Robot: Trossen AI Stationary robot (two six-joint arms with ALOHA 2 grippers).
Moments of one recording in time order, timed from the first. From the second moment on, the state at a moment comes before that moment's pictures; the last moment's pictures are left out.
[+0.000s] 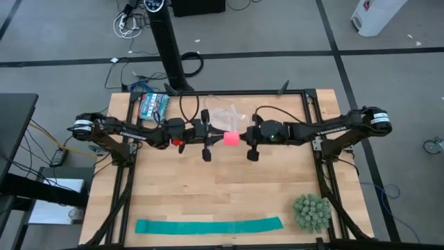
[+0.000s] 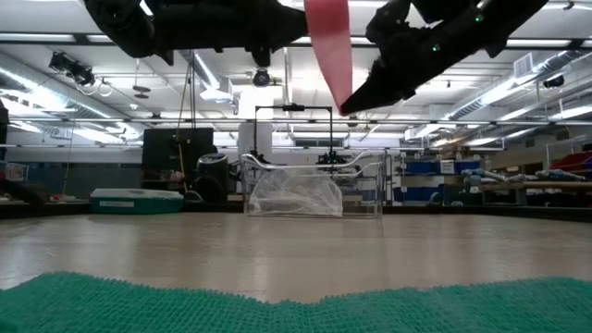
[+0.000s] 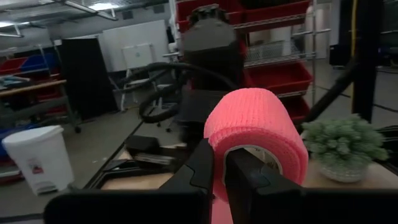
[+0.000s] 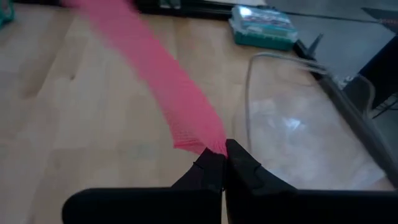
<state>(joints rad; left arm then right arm) 0.06 1.48 0.73 0.88 0.02 0.14 -0.03 1.34 0.73 0.14 0.20 -0.09</state>
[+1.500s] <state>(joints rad) 0.03 1.48 0.73 0.69 0.01 0.04 0.12 1.22 0.74 0.50 0.34 -0.48</state>
